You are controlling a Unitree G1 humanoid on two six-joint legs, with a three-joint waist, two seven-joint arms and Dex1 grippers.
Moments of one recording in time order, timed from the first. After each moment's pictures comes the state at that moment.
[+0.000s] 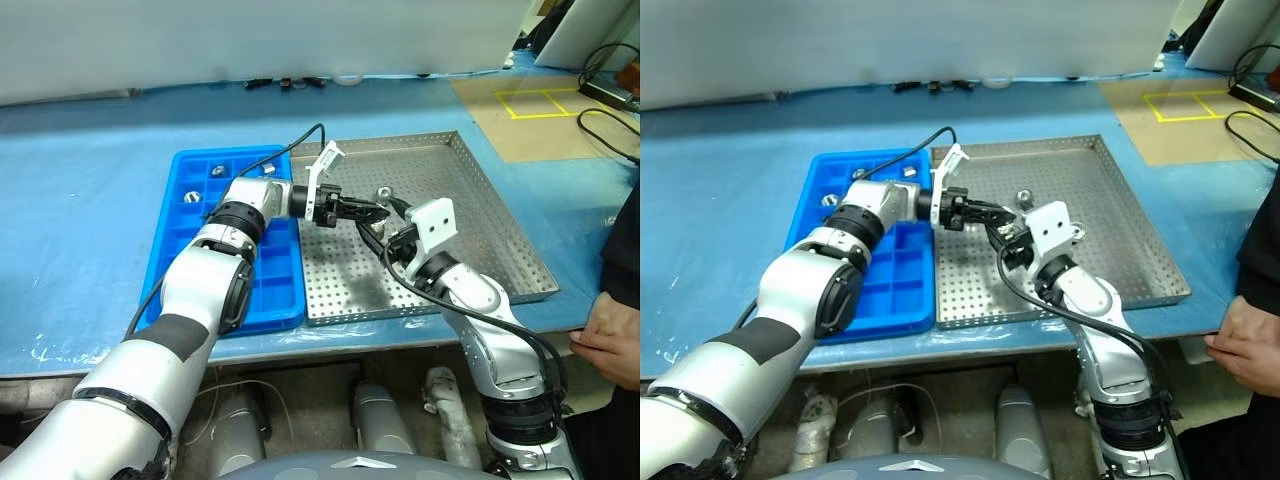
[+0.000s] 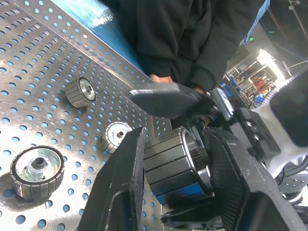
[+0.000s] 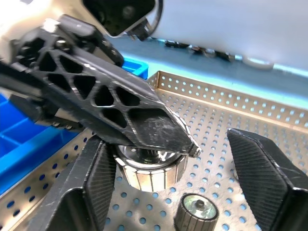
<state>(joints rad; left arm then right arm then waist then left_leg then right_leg) -1.29 0.06 0.05 1.21 -0.18 0.58 -1.41 -0.18 -0.27 0.06 -0.46 0.16 0.49 0.33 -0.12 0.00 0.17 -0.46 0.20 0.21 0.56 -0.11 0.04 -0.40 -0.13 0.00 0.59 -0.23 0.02</state>
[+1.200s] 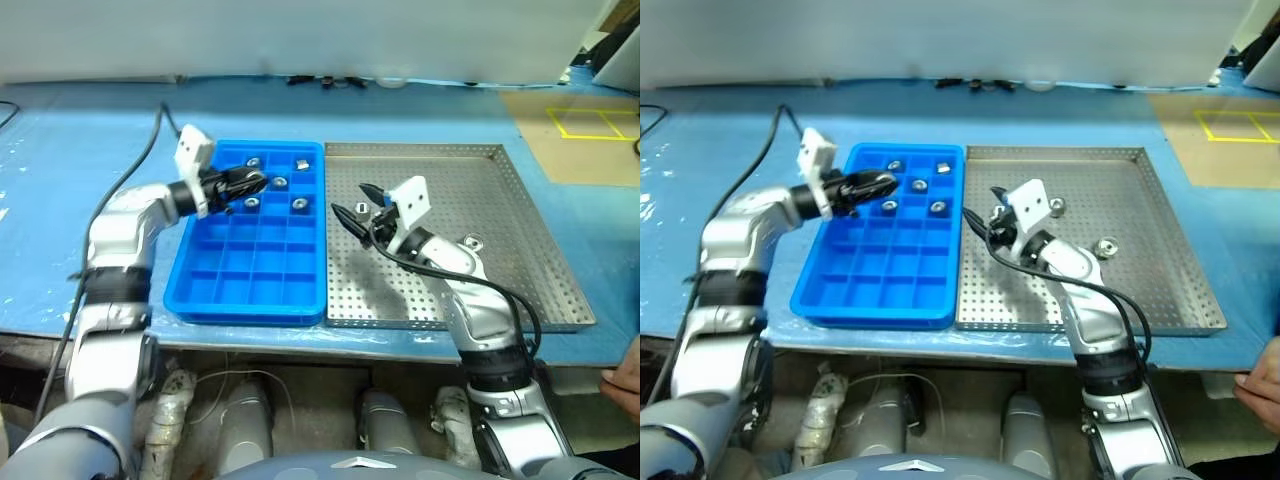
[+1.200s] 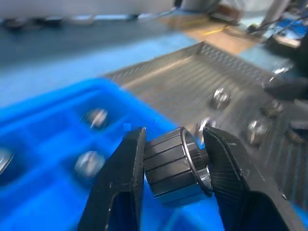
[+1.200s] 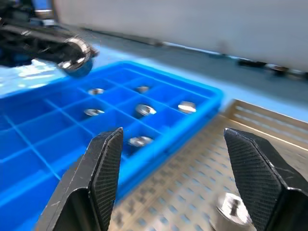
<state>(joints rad) -0.70 0.46 0.19 0.24 -0.28 0.57 -1.02 -0.40 -0.26 0.09 -0.15 0.20 0.36 0.50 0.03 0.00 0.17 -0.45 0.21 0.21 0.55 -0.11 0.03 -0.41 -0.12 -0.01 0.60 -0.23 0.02</state>
